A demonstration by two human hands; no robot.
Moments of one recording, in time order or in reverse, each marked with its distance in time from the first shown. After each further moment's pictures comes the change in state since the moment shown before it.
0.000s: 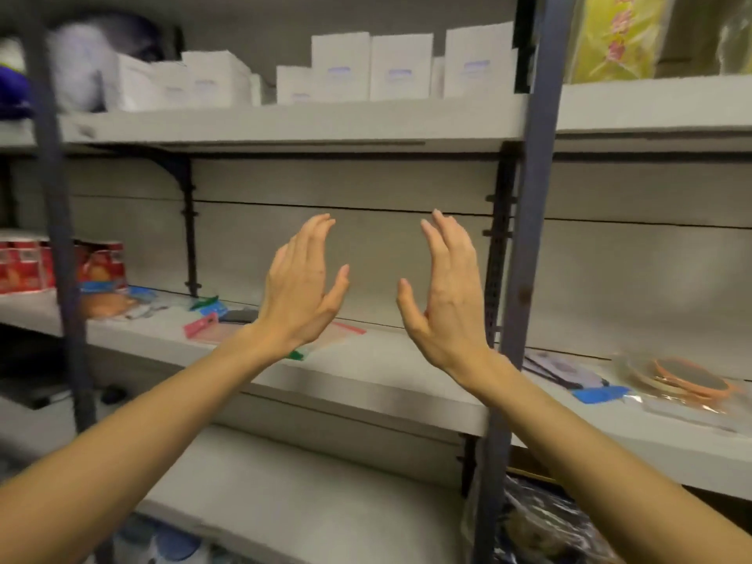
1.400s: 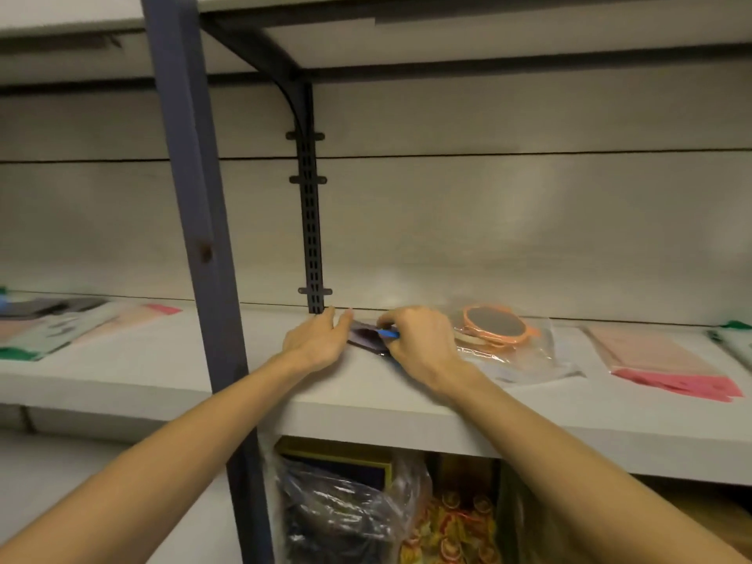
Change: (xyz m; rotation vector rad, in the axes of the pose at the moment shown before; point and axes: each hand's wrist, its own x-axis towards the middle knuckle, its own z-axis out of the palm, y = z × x) left_hand -0.016 0.272 0.316 -0.103 -0.879 -0.474; right_hand -0.132 0.333 -0.123 -0.309 -0.667 0.304
